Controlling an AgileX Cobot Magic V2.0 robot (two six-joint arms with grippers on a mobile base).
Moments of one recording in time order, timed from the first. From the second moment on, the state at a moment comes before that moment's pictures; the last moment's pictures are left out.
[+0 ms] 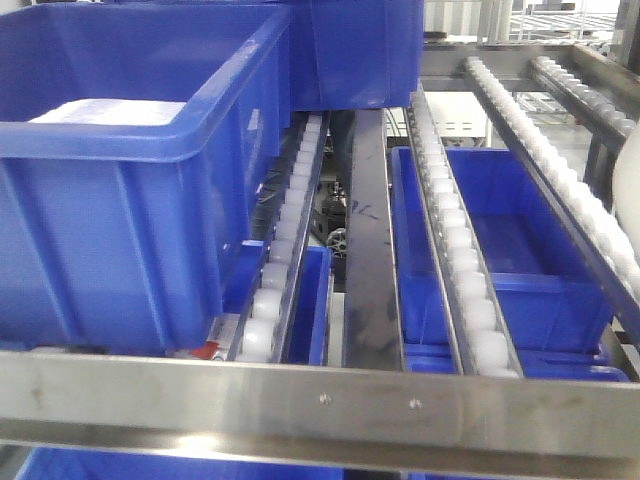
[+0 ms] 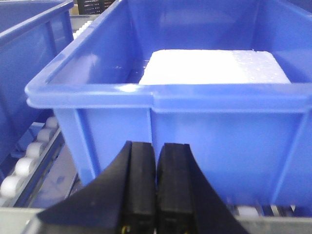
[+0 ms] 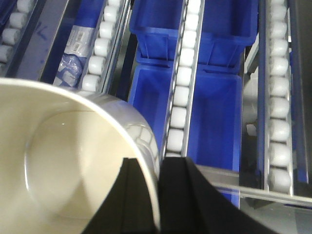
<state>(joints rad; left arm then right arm) -0.07 -0.01 0.01 0.00 0.14 0.02 0.03 0.51 -0.64 0.08 0.83 -0.01</state>
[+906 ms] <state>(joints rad) -0.07 -0.01 0.01 0.00 0.14 0.02 0.03 0.51 -0.64 0.08 0.83 -0.01</state>
